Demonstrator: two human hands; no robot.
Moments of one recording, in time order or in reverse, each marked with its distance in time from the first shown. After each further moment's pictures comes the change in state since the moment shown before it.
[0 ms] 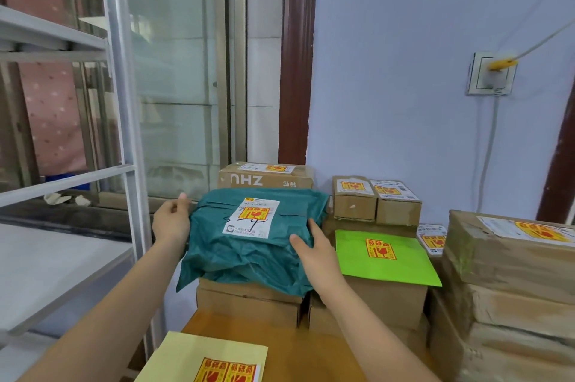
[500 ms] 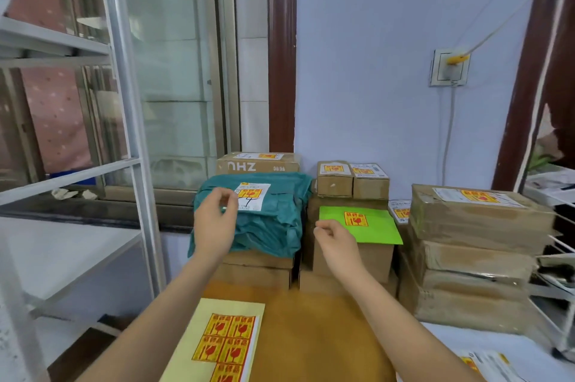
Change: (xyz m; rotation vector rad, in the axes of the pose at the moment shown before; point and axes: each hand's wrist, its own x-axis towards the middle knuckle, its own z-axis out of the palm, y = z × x) left_hand -0.129 0.030 -0.006 0.126 -0.168 0.449; right_hand -0.070 -0.004 -0.054 -0.173 0.093 -0.002
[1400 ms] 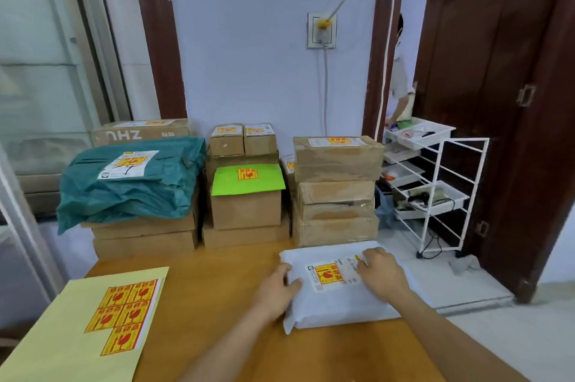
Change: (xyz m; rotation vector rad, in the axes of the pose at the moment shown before) left_hand -0.255 0.012 0.174 0.169 -1.080 -0.246; right_hand -0.132 0.181 -0.212 -0.842 0.117 0.373
